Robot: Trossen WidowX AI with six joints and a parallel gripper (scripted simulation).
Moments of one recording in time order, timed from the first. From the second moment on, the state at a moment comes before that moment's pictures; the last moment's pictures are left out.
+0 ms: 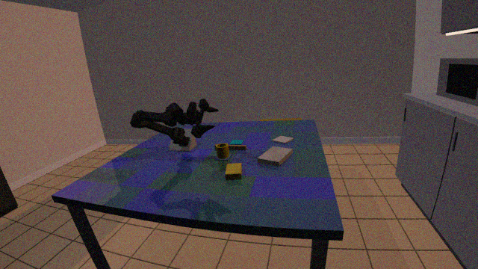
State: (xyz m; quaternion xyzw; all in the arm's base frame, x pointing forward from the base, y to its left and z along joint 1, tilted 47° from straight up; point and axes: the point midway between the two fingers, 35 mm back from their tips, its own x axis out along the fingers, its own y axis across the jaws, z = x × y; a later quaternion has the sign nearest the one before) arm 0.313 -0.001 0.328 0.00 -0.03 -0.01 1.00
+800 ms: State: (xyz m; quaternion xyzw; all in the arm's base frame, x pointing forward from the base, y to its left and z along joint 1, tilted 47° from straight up) arm 0.295 0.003 0.126 -0.40 0.62 -0.01 0.67
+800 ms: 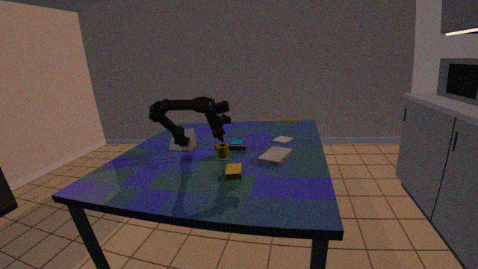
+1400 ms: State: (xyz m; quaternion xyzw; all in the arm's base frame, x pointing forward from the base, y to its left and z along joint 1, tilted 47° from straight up) arm 0.281 0.001 0.129 -0.55 0.69 0.04 0.47
